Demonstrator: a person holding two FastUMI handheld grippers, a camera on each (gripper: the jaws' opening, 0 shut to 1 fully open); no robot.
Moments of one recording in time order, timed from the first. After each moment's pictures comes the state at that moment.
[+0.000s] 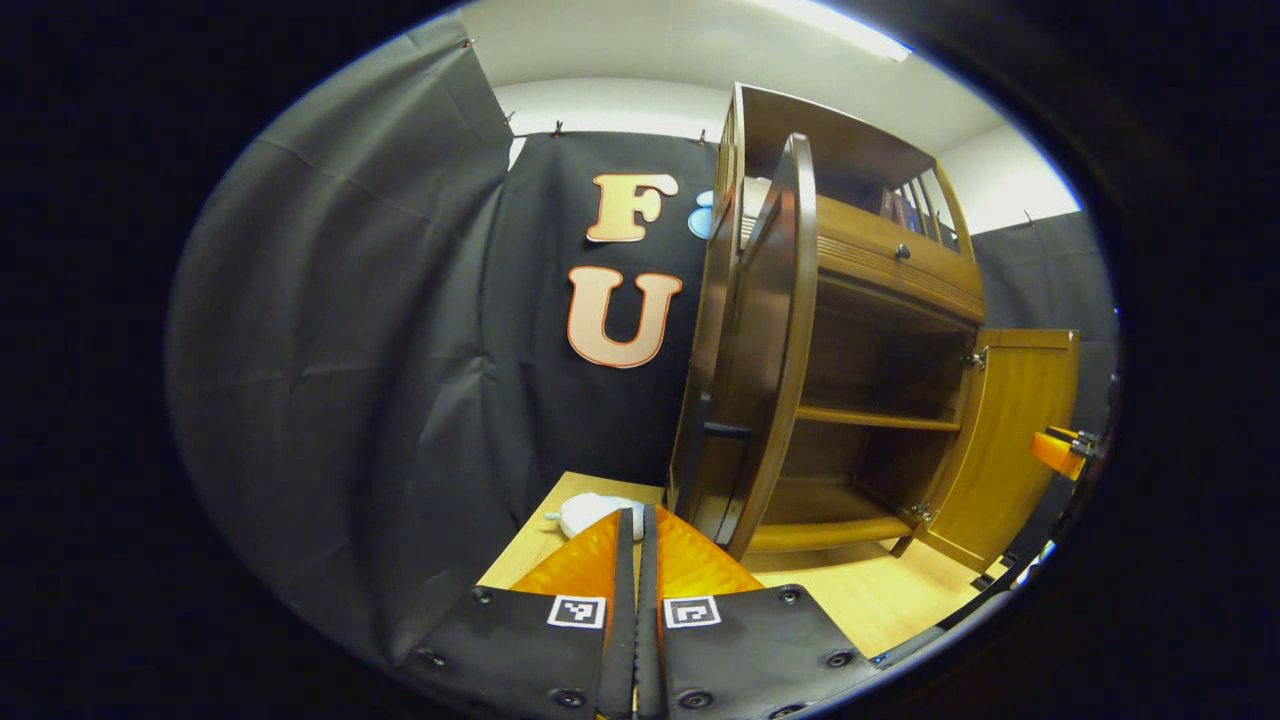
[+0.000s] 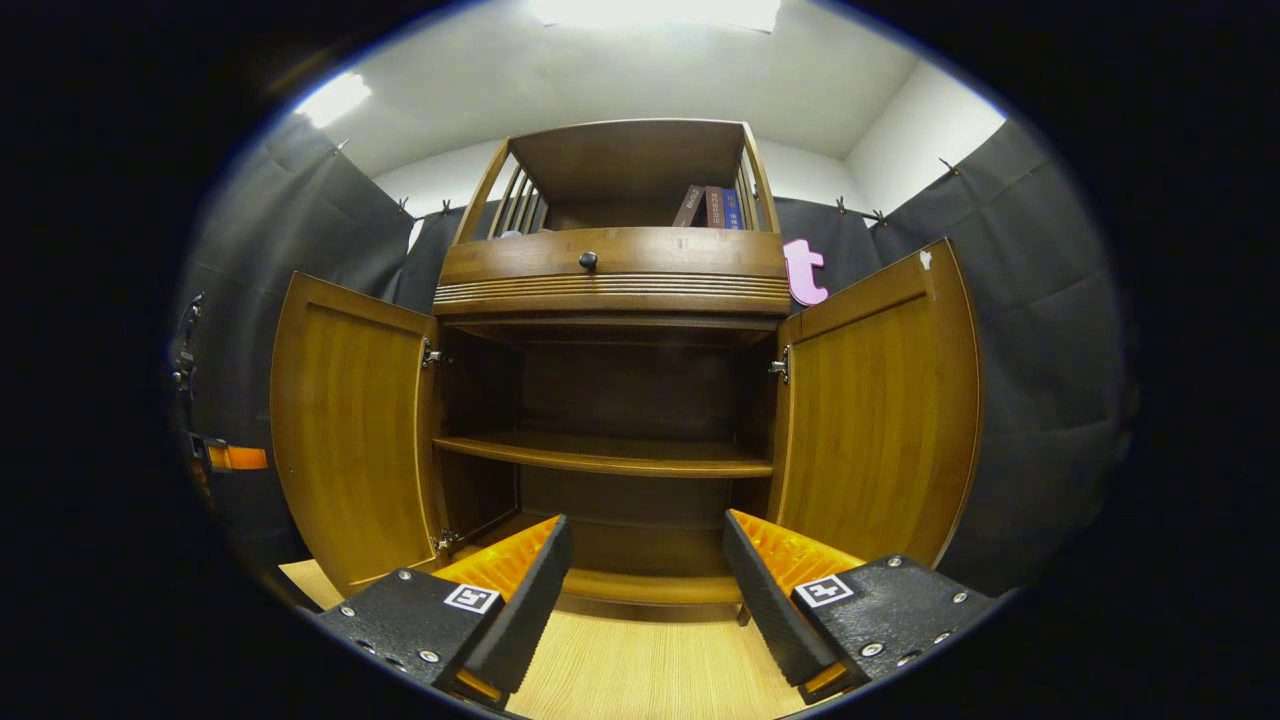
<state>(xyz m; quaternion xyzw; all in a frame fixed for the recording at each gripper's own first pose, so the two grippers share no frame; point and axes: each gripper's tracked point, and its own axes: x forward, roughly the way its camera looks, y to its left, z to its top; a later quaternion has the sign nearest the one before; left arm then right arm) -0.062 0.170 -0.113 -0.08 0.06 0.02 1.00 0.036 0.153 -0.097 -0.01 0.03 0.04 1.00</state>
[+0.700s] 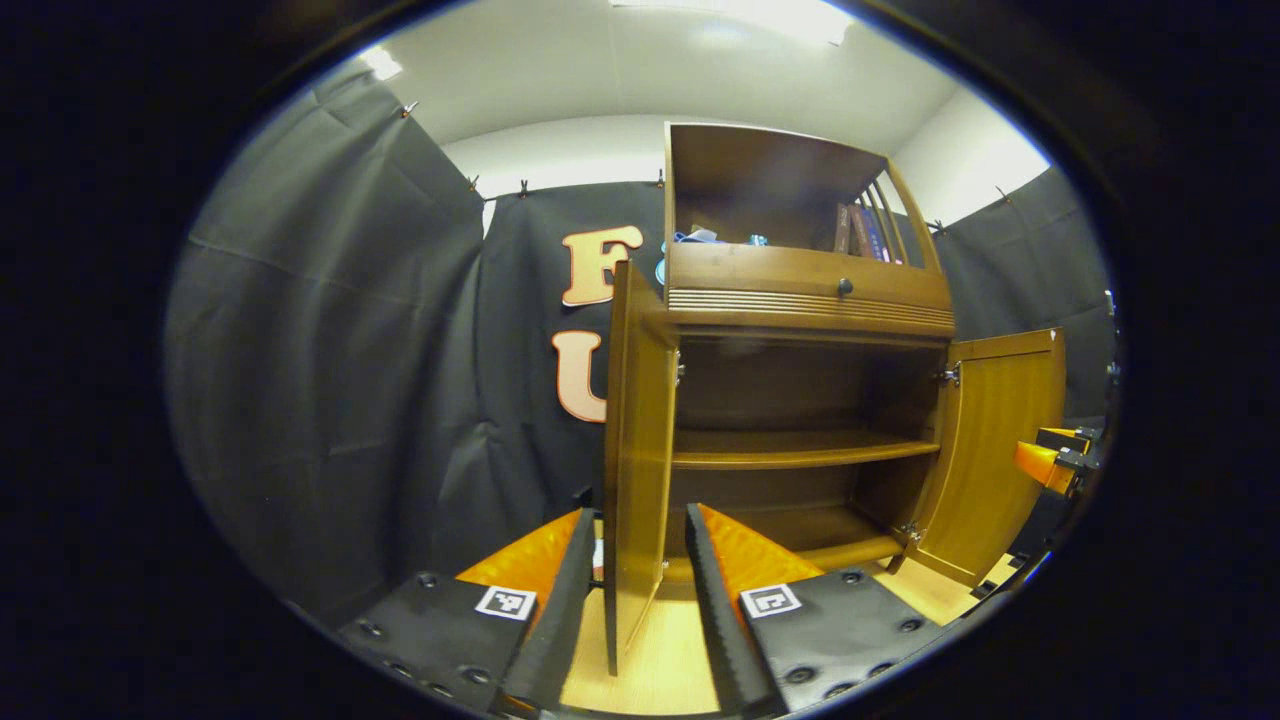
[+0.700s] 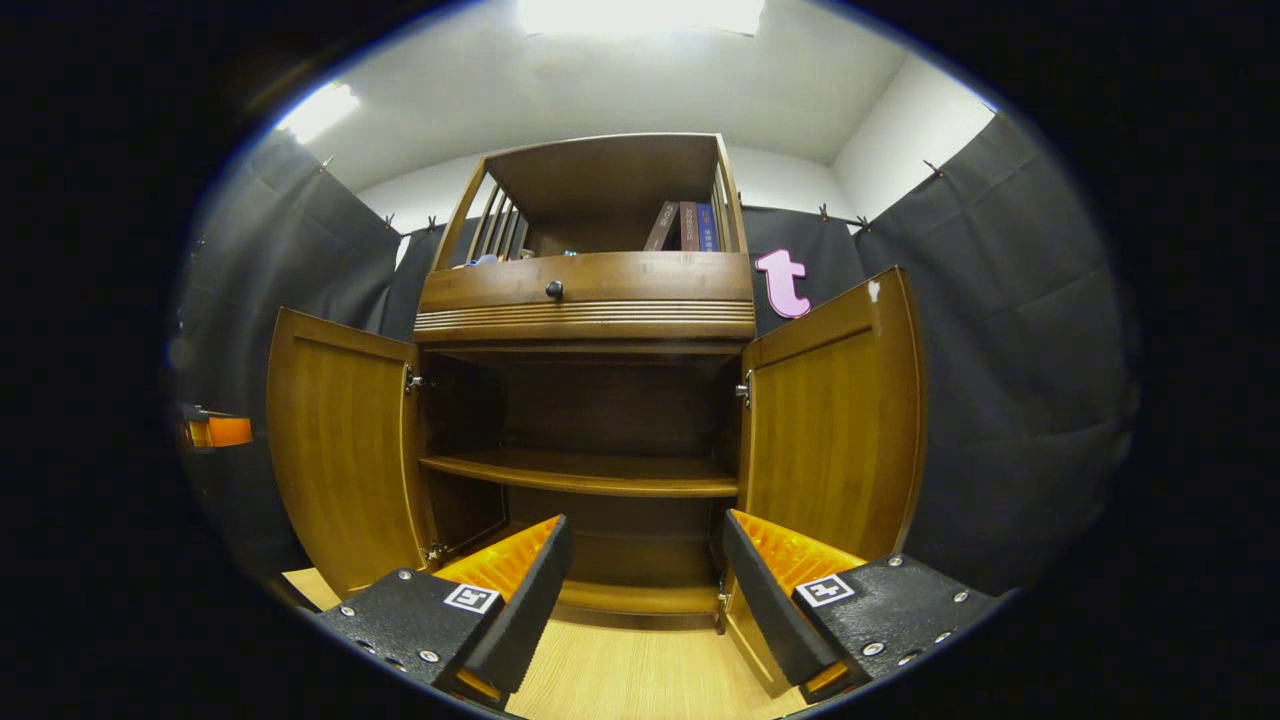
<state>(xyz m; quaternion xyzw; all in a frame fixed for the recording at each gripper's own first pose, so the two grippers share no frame) -0.079 0.079 -0.024 0.00 0.01 0.04 1.00 -0.066 0.016 -0.029 0.00 0.01 0.03 1.00</state>
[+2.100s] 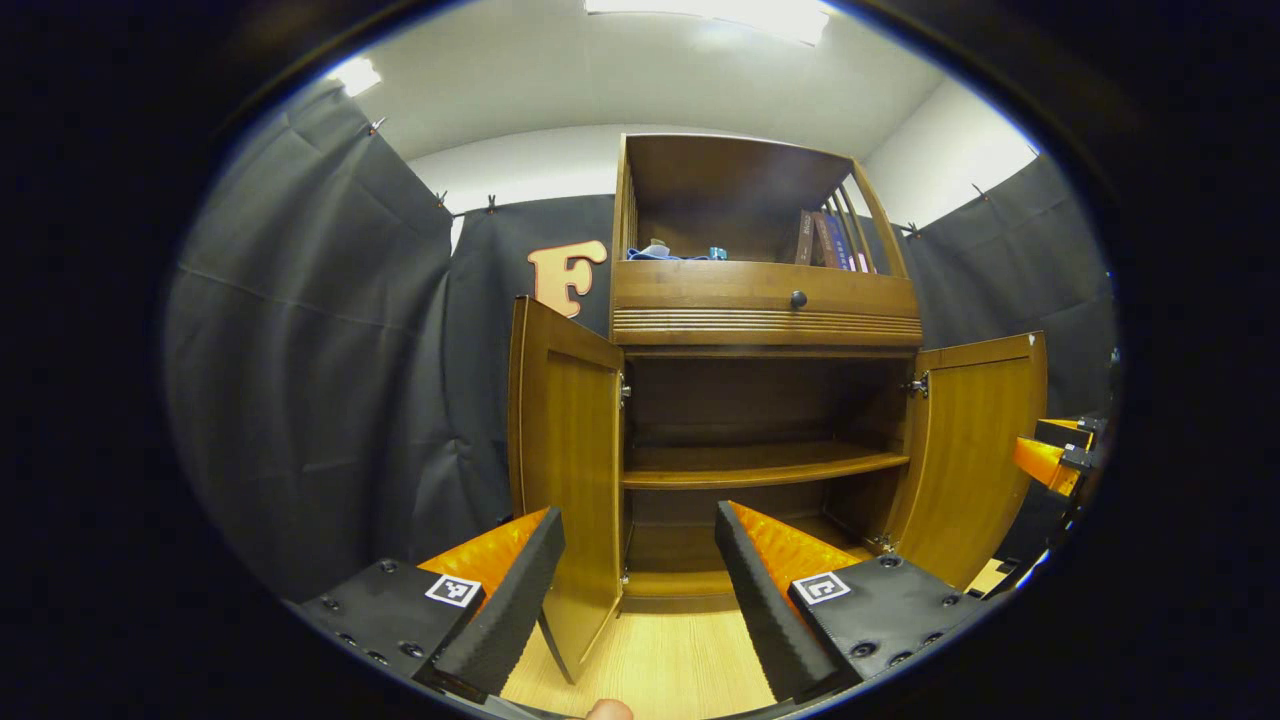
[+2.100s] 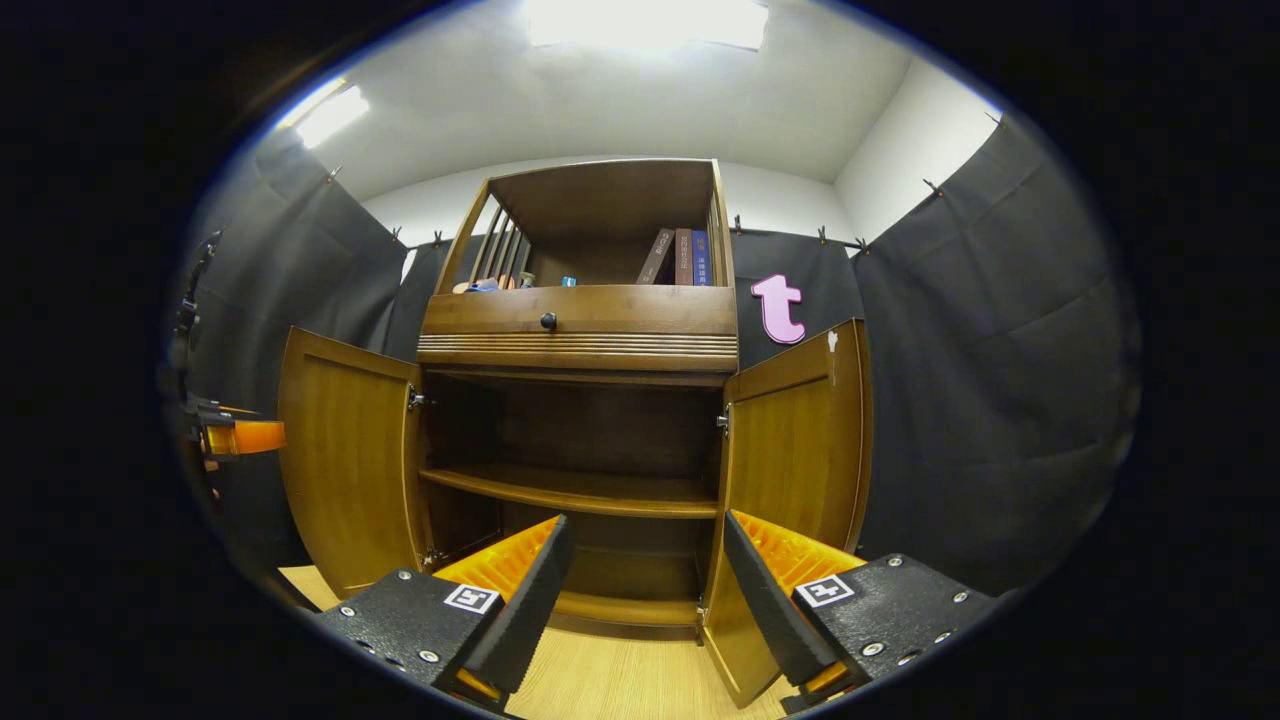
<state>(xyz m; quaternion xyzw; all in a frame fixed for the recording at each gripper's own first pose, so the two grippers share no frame) -0.068 0.028 -0.008 0.00 0.00 0.02 1.00 -0.088 0.000 -0.006 -0.01 -0.01 0.03 1.00</state>
